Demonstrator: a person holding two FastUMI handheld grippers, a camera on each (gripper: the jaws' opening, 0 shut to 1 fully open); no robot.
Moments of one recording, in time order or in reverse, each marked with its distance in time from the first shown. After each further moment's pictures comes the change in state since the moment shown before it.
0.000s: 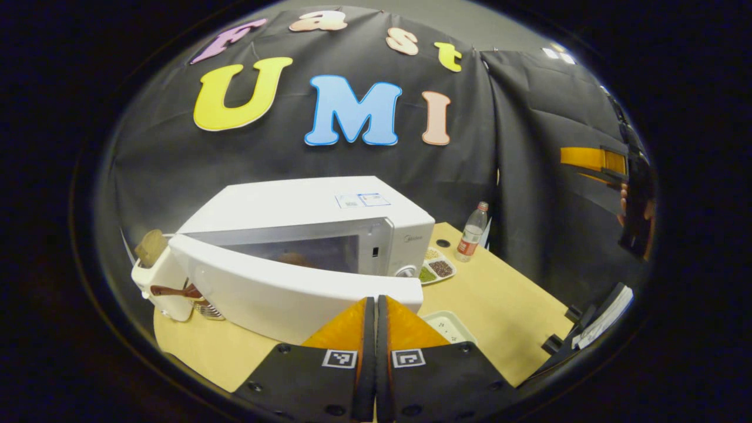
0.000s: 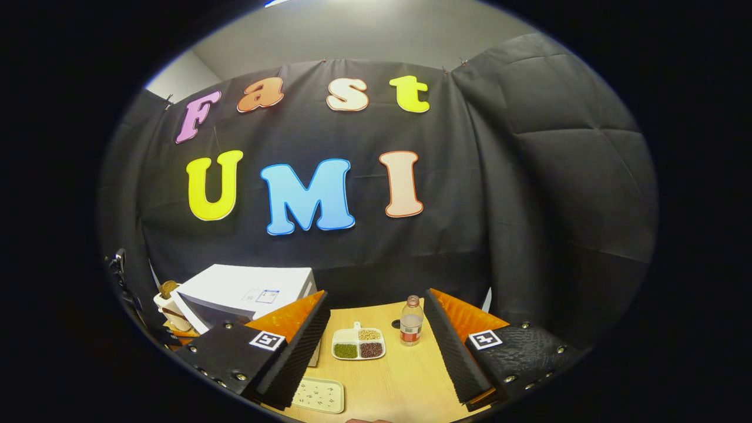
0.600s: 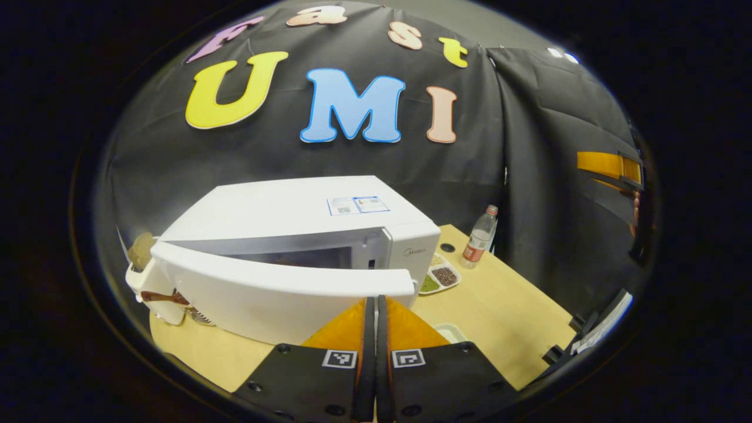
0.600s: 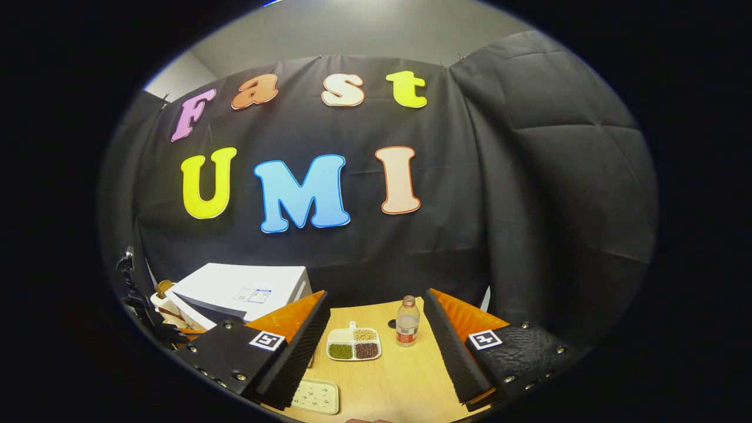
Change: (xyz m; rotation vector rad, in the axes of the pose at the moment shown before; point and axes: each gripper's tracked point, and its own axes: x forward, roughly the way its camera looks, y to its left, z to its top) left arm 0.045 -0.006 0.014 -0.028 0.015 0.012; right arm 0.014 -0.004 -0.004 0.008 0.026 0.000
